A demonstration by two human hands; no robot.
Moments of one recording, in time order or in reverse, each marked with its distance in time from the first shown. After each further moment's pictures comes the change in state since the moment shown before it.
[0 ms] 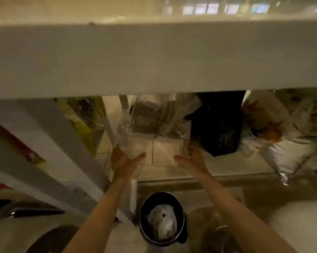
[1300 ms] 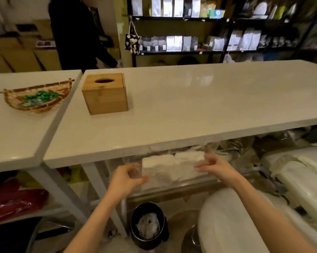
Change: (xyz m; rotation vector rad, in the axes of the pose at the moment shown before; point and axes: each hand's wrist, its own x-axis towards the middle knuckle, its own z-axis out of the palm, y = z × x) left_hand -0.230 0.188 -0.188 -0.066 -0.464 0.433; right_hand -0.251 -0.186 -0.208 -0.058 -0.117 -0.077
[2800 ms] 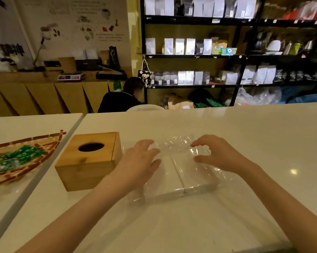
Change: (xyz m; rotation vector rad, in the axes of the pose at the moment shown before) left_hand 0.191 0.168 -0.040 0.950 0.040 0.329; right_hand 0.173 -0.198 -0.067 -0.822 0.122 -0.517
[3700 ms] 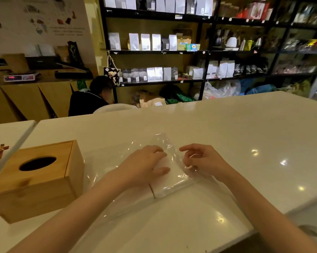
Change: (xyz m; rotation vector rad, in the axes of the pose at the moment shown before) left_hand 0.064 0.047 0.034 -0.081 -0.153 0.367; right_hand -0.033 0.044 0.012 0.851 0.117 0.339
